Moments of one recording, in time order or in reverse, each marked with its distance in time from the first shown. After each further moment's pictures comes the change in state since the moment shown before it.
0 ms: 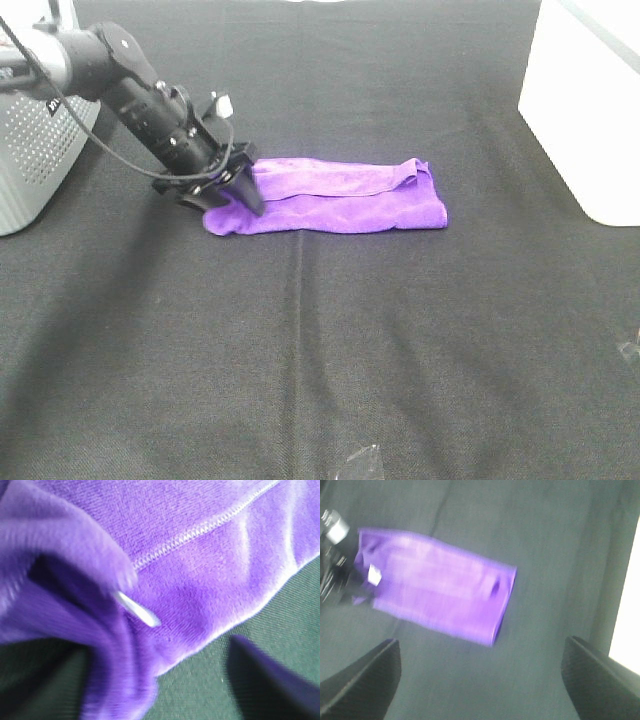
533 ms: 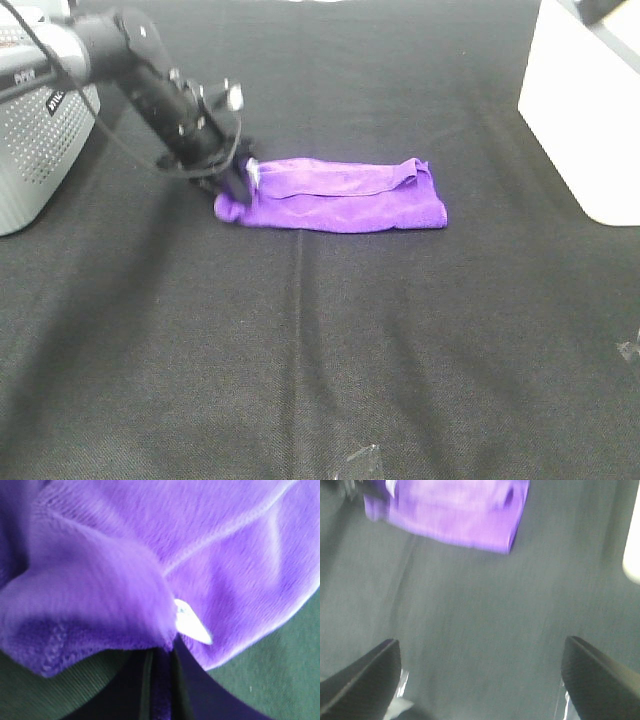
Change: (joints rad) left arm -0.024 0.037 -0.244 0.135 0.075 -0.019; right arm 0.000 -0.440 0.506 0.000 0.000 0.034
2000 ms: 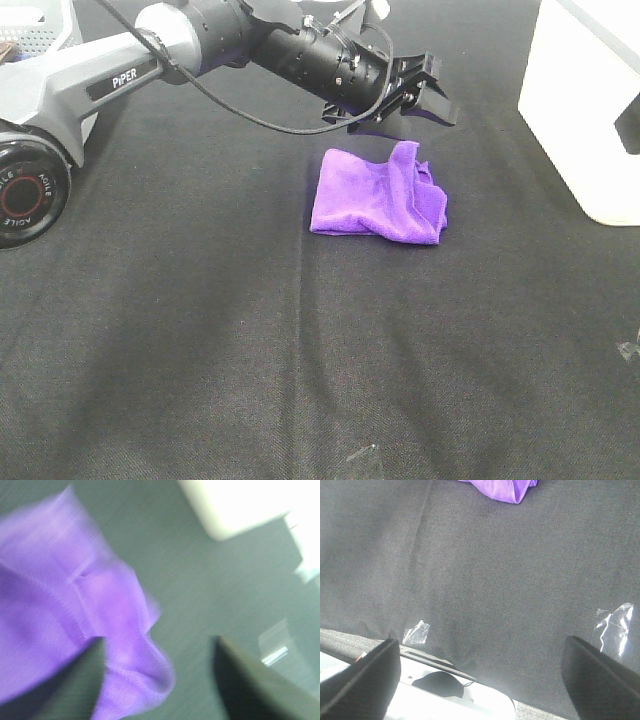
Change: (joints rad) left arm -0.276 -0.007 -0.114 -0.421 -0.324 0.045; right arm 0.000 -0.226 0.278 0.059 0.001 0.007
